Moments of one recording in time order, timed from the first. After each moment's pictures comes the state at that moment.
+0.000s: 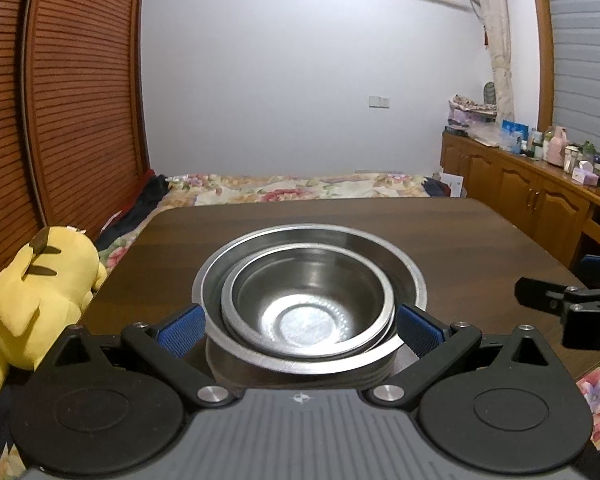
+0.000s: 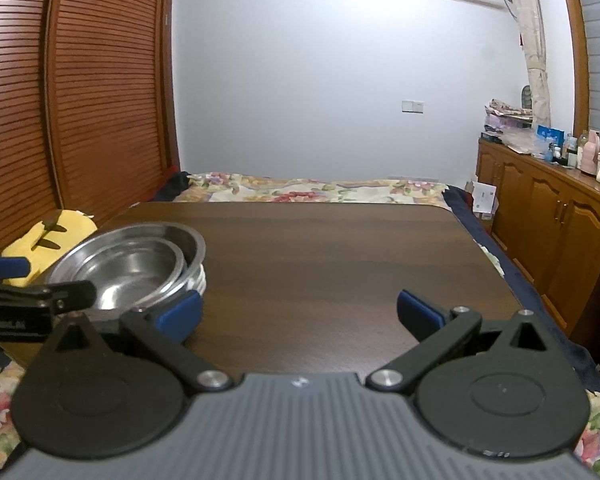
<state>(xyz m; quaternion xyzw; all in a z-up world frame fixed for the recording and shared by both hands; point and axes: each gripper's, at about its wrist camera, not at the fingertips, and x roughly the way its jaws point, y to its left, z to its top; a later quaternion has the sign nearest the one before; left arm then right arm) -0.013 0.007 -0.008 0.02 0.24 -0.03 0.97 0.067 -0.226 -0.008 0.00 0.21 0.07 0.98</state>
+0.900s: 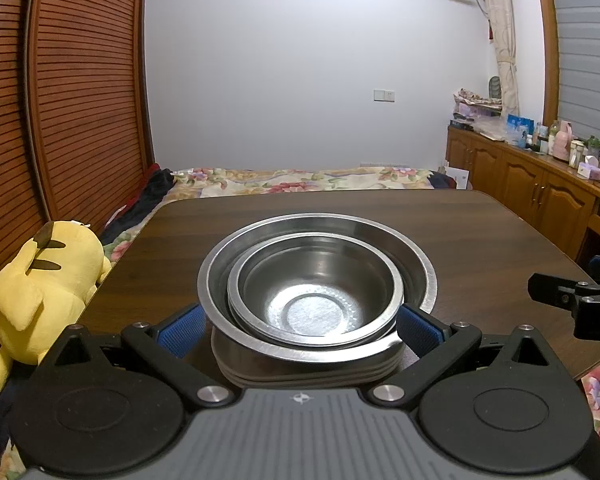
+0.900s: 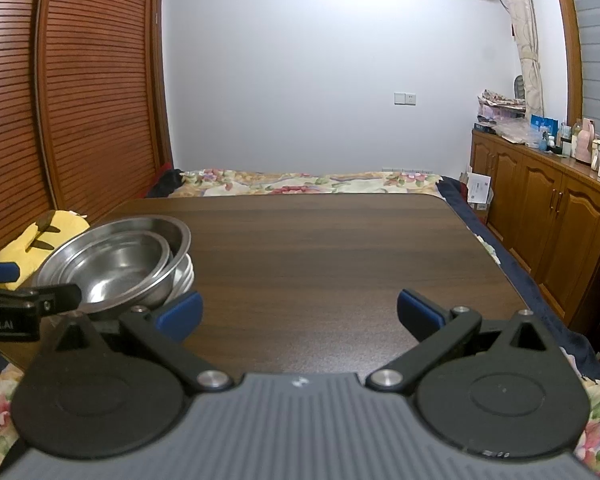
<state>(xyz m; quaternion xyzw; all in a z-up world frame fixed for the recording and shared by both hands) -0.013 0.009 -0.012 0.02 0.24 -0.03 0.97 0.070 -0.231 -0.015 0.01 0.21 0.06 0.97</state>
